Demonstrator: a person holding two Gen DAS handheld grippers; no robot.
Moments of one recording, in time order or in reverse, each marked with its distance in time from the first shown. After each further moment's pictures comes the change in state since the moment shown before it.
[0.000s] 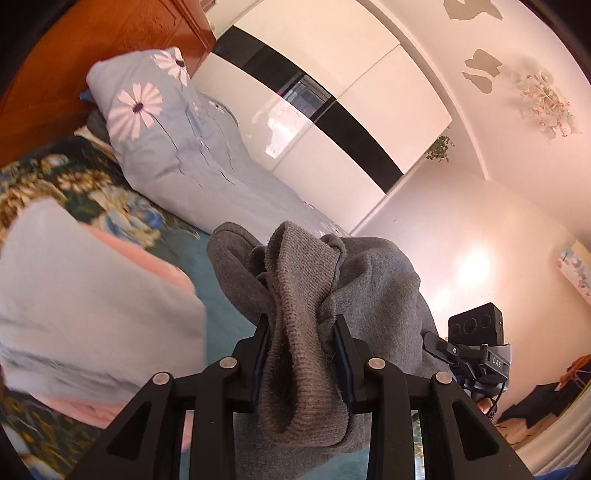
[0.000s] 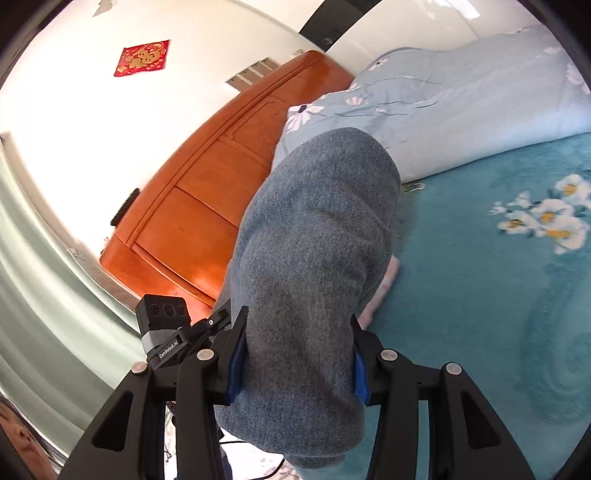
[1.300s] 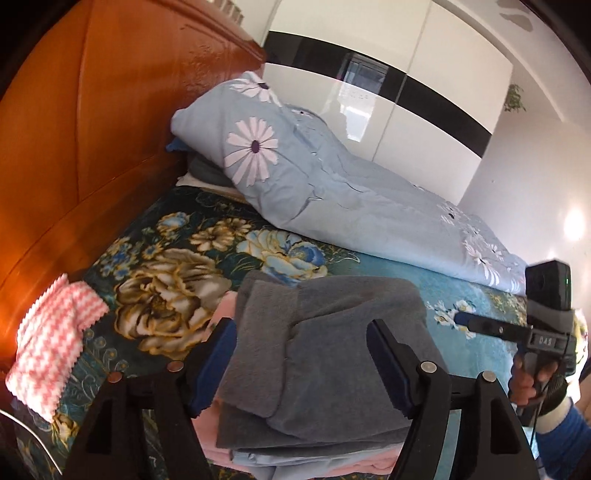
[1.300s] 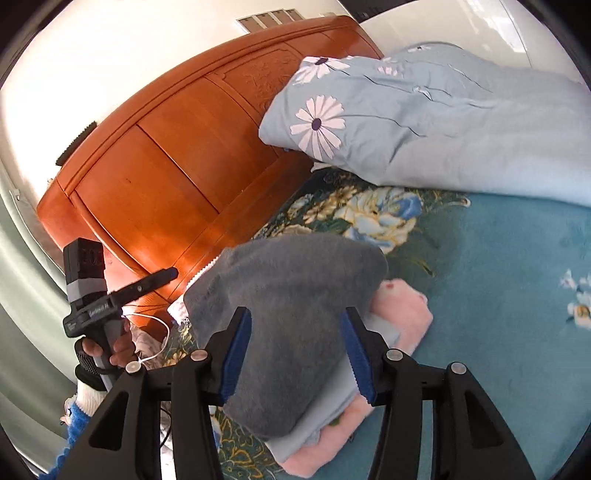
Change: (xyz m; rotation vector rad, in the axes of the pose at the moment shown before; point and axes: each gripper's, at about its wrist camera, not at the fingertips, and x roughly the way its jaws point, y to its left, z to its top) left arm -0.014 0.105 0.073 0.202 0.102 0.433; right arm 0.185 -0.006 0.042 -0.233 0.128 -0.188
